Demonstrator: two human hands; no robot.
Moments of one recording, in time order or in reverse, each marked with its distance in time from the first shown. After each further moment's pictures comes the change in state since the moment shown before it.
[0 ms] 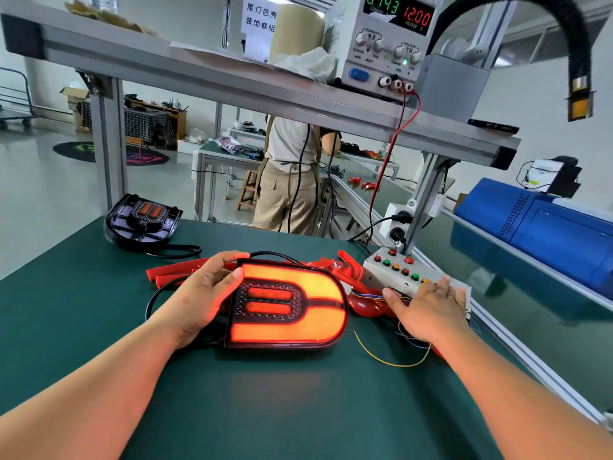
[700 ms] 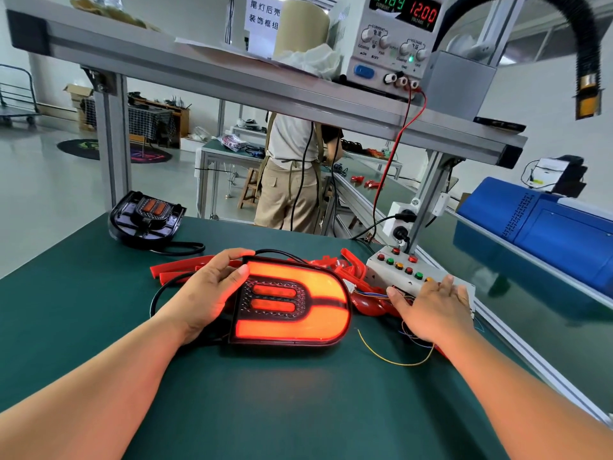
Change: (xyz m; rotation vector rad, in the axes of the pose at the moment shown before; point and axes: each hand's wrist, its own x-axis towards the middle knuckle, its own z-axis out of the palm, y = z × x) left_hand 0.000 0.002 0.003 0.036 0.008 -0.006; right_hand -0.005 0.000 -0.001 -0.006 0.019 -0.008
